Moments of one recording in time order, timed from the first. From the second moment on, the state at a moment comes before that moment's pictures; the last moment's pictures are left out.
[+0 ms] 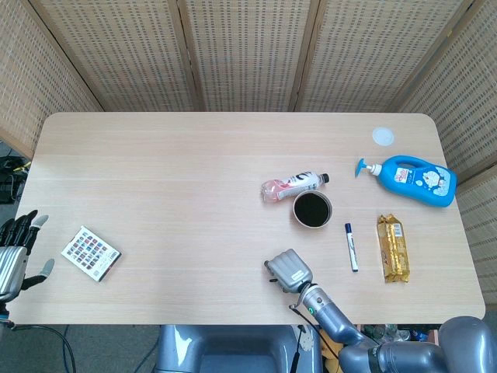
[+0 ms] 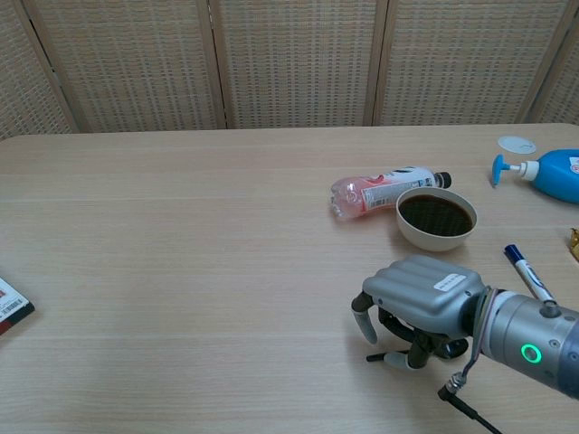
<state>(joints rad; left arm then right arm) -0.11 -1.15 -0.04 -1.54 1.46 1.42 0.01 0.67 -1.73 0.01 -1.48 -1.10 0.93 -0.67</state>
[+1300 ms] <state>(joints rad) -0.10 -1.15 -0.03 -1.53 1.46 1.43 -0.01 0.65 -1.77 -0.01 -1.43 -1.11 0.93 -0.66</state>
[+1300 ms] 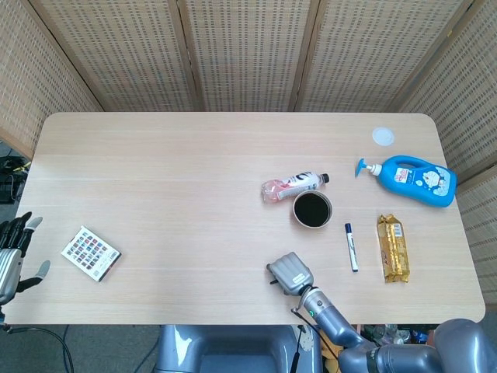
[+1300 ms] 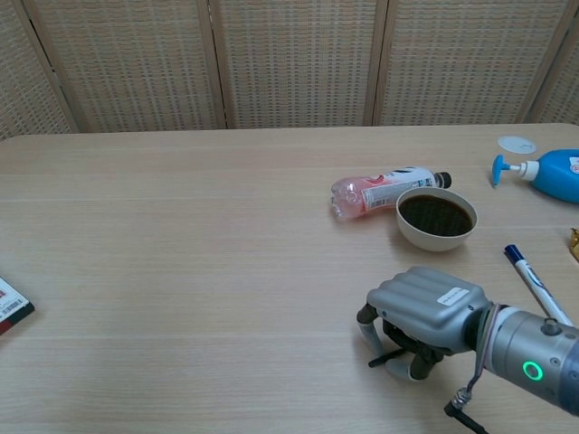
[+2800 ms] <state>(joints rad) -0.09 -1.15 -0.03 -1.54 1.46 1.44 -0.01 0.68 -1.39 0.21 -1.70 -1.14 0.77 -0.03</state>
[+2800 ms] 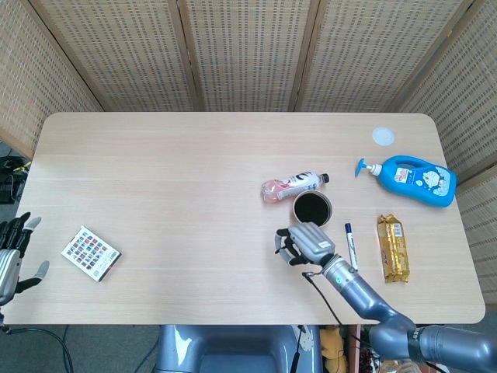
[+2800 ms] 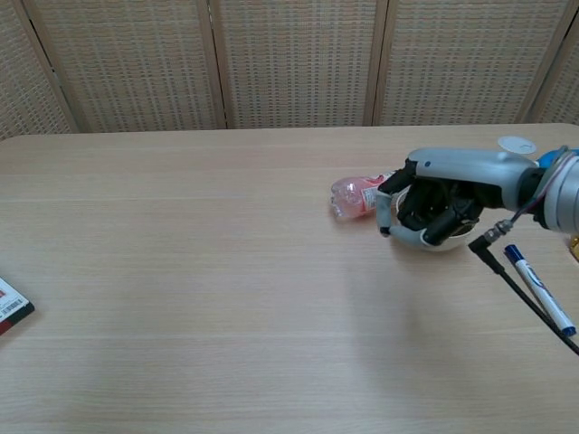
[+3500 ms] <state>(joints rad) -0.08 -1.15 -0.03 -1.54 1.45 1.44 0.00 0.78 -1.41 0.29 -1.44 -1.05 0.61 0.23</state>
